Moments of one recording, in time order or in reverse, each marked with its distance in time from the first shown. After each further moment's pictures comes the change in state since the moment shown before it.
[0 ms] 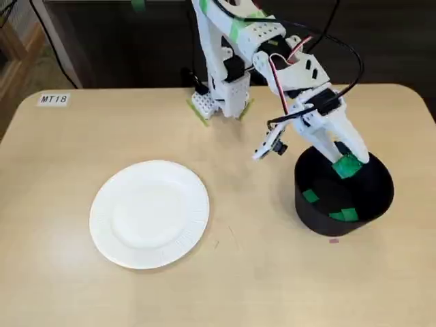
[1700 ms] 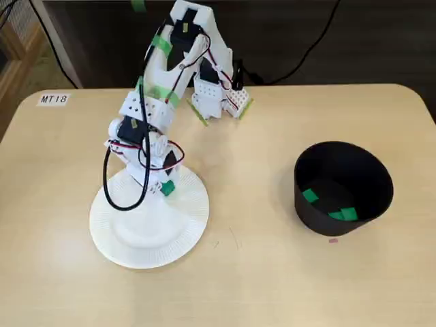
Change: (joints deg) arm 60.6 -58.2 -55.4 66.5 16.6
